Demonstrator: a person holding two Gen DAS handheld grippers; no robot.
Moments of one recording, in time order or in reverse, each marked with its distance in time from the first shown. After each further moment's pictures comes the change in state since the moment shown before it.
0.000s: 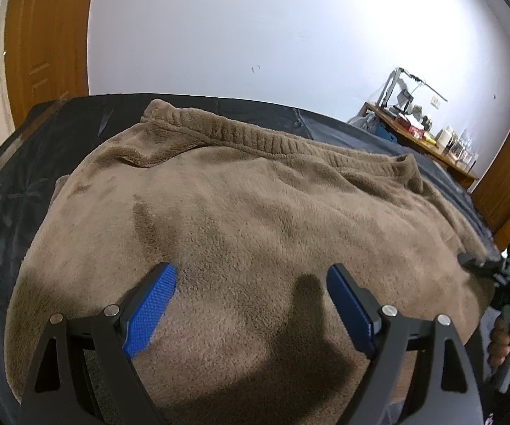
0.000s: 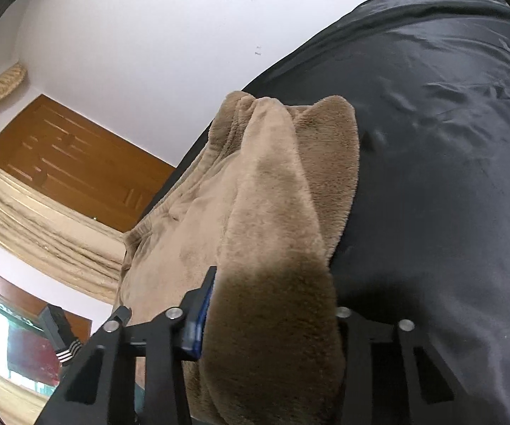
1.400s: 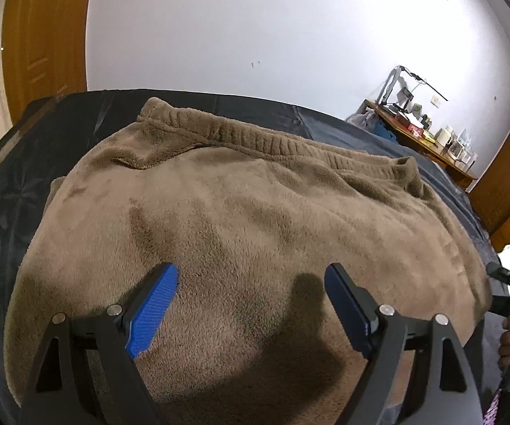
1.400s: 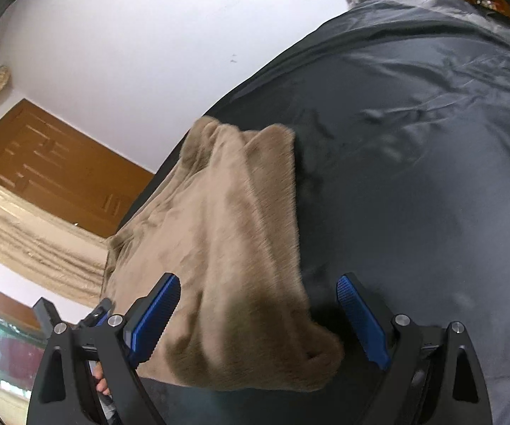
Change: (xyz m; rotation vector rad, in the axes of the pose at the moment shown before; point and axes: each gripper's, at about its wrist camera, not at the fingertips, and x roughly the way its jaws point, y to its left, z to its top) left arm 0.005 -0.001 0.004 0.017 0.023 -0.003; right arm -0.049 -0.020 -0.003 0.027 0.006 -0.072
